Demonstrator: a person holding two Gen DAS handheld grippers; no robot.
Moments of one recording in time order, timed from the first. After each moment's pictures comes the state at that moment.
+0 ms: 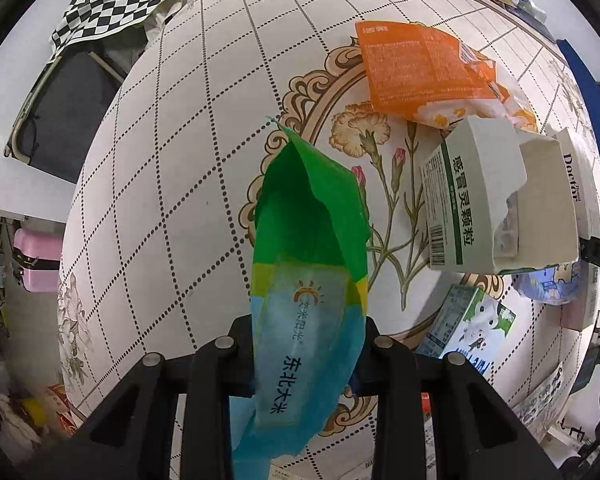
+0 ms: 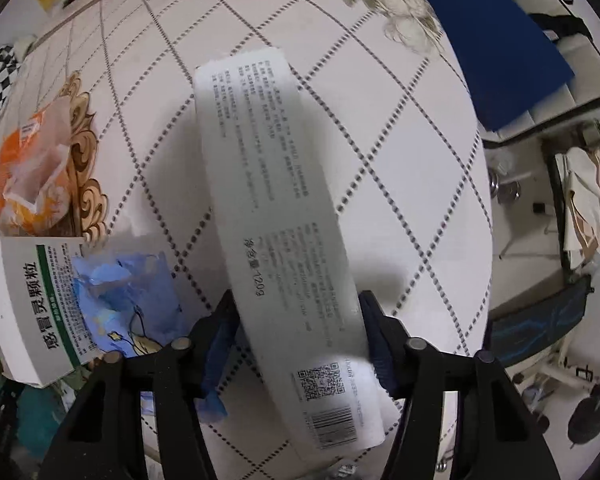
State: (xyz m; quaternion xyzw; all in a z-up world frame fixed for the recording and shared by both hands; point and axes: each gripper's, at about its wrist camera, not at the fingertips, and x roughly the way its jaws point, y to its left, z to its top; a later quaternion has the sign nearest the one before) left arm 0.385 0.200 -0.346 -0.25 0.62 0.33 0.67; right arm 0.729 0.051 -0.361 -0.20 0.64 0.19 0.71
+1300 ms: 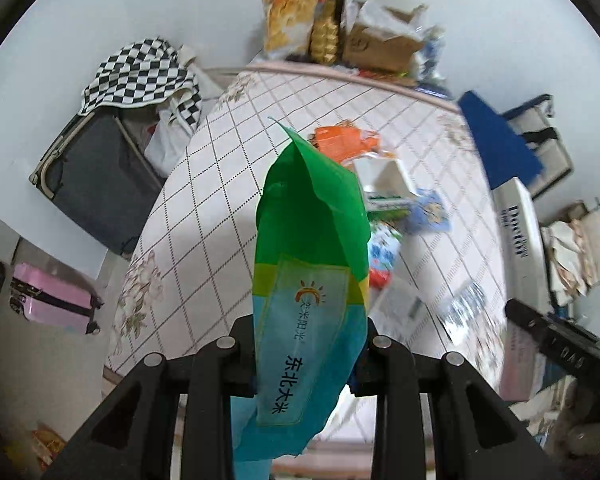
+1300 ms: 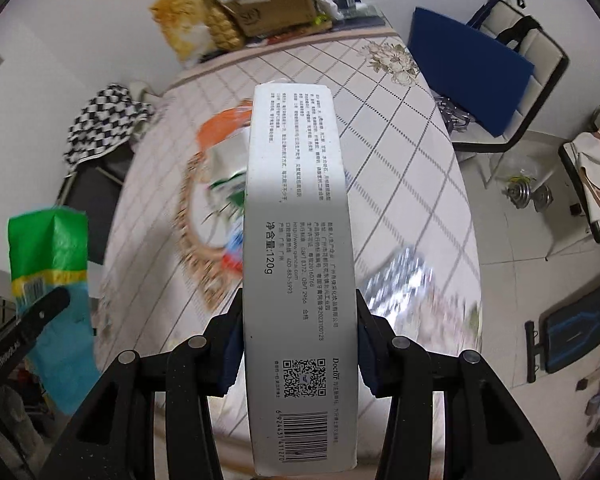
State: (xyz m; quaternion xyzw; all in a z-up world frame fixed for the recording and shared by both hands) left arm 0.258 0.081 -0.174 -0.21 0.48 0.28 0.80; right arm 0.450 -0.068 -0.174 -0.07 0.56 0.31 0.77
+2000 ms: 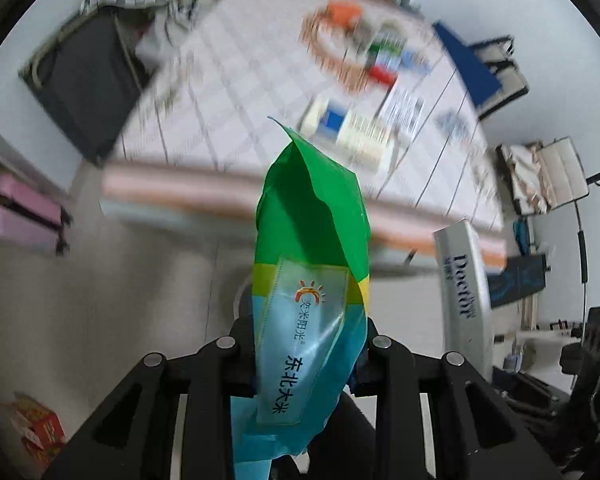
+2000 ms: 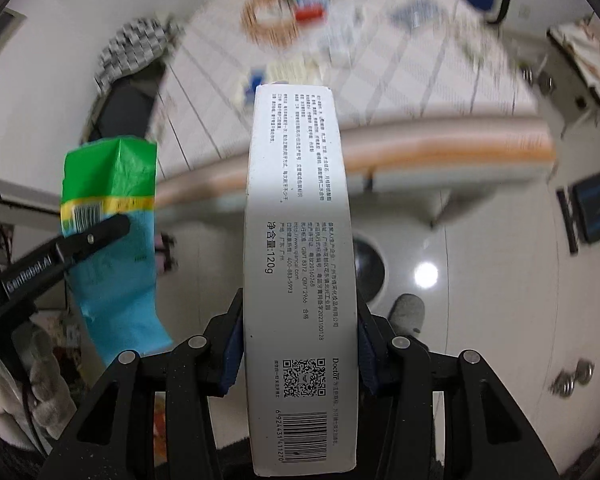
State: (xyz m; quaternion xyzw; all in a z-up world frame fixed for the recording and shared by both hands) left arm 0.022 0.008 -0.281 -0.29 0.56 0.18 0.75; right arm 0.090 -0.184 -0.259 -0.04 0.66 0.30 0.69
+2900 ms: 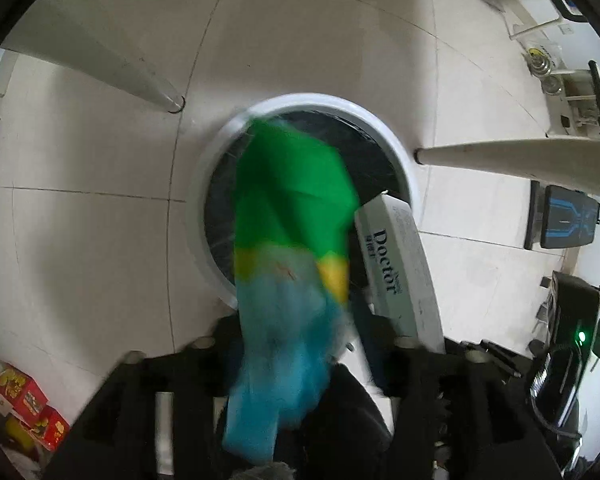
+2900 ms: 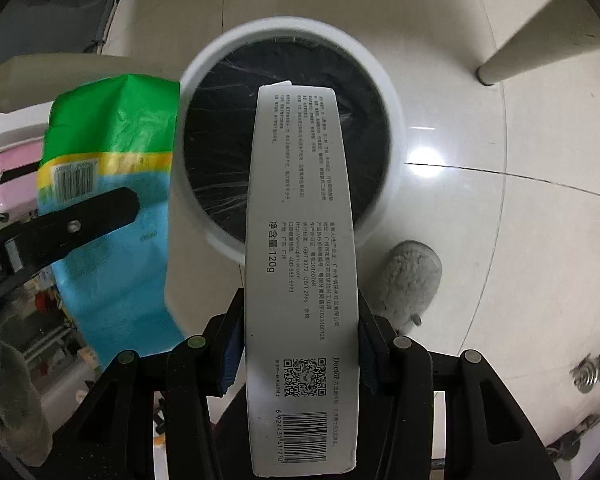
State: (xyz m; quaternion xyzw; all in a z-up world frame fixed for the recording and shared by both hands) left arm 0.034 -0.025 -0.715 -0.33 0.70 0.14 0.61; right arm 0.099 -0.191 -0.779 -0.11 0.80 0.26 0.53
